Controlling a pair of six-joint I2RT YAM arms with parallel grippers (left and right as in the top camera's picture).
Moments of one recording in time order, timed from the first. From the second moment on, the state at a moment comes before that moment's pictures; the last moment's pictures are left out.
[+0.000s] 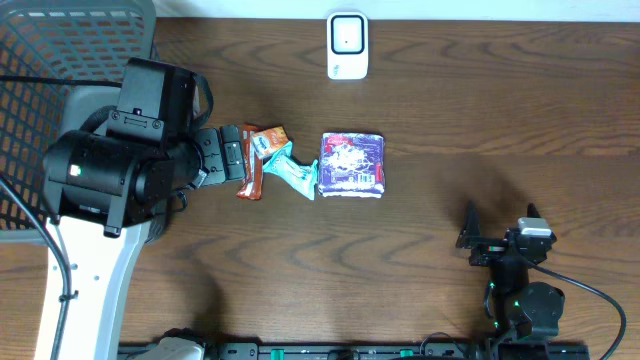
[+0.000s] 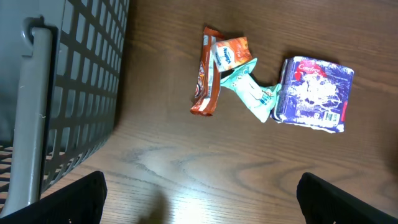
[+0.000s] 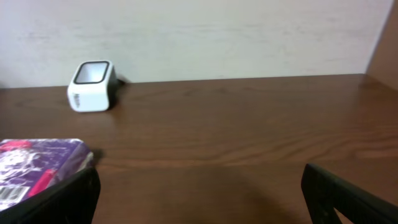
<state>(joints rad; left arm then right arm) -0.25 1.36 1.78 -1.52 -0.08 -0.38 -0.03 0.01 0.01 -0.07 0.01 0.05</state>
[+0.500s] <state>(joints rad) -0.25 1.36 1.78 -1.52 -0.08 -0.38 -0.03 0.02 0.01 0.32 -0.52 0.61</state>
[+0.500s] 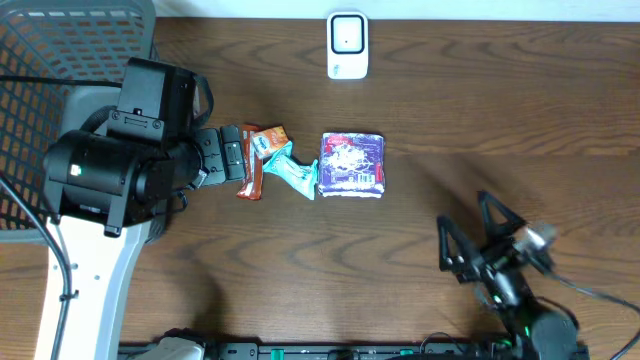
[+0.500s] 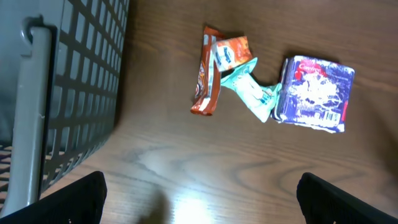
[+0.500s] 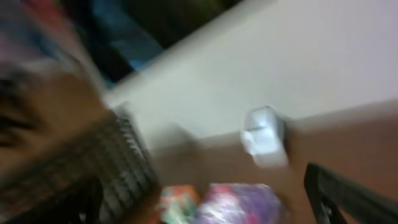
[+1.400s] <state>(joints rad) -0.25 1.36 1.78 -1.52 -0.08 -0.39 -0.01 1.35 1.41 -1.00 -0.57 0.02</state>
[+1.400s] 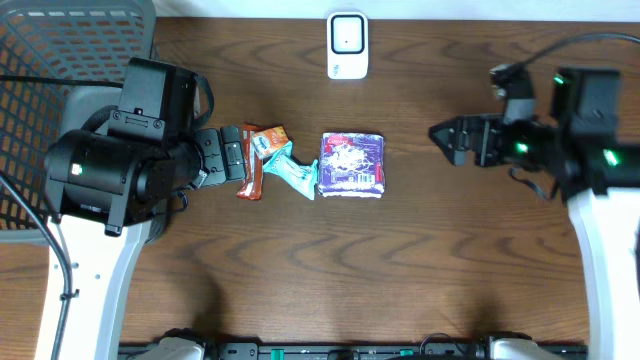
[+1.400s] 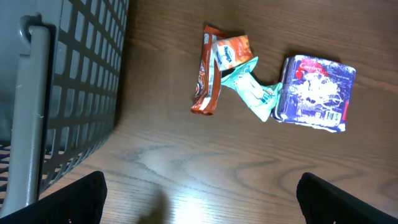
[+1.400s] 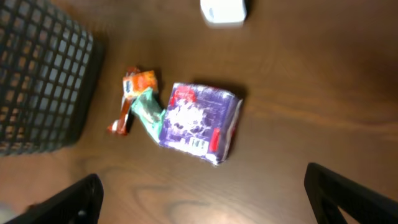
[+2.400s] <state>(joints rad) -0.25 1.36 1.78 -1.52 -0.08 -0.39 0.03 2.00 1.41 -0.87 -0.88 0.01</state>
